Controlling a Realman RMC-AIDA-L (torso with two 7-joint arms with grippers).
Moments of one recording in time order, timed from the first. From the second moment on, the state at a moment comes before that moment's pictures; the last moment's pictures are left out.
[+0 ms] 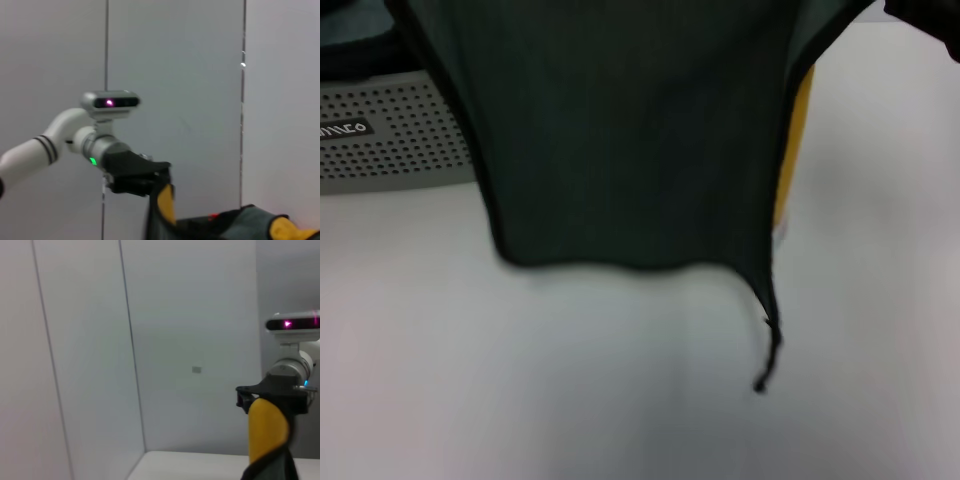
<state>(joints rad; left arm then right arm) -0.47 -1.90 0.66 1.39 1.59 1.90 -1.84 0.44 1.99 -1.02 -1.33 -1.37 -1.64 1.73</state>
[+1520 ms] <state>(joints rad) -0.51 -2.01 0.74 1.04 2.21 1.76 -1.88 0.64 2.02 -1.20 -0.74 -1.73 -1.54 1.80</state>
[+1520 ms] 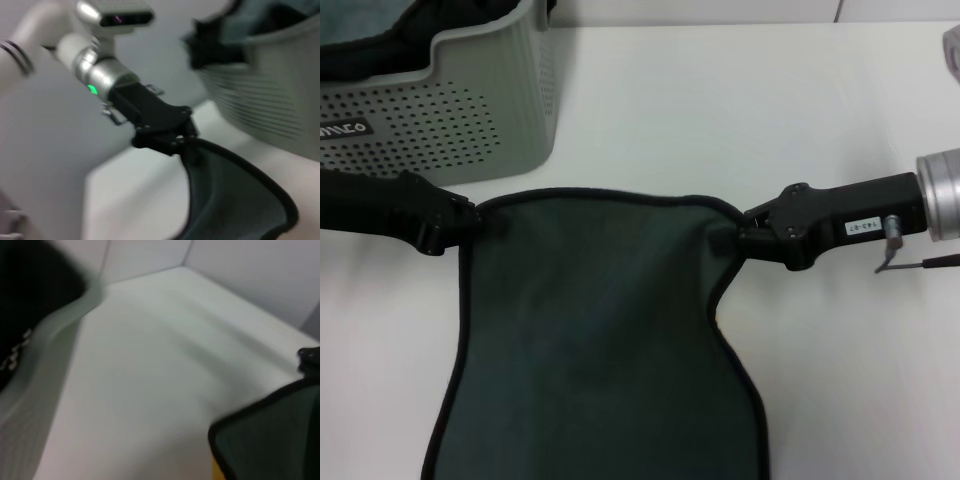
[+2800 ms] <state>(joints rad) -0.54 -2.02 0.74 0.99 2.34 1.51 -1.92 0.83 2.02 -1.23 -0.67 -1.91 -1.22 1.78</state>
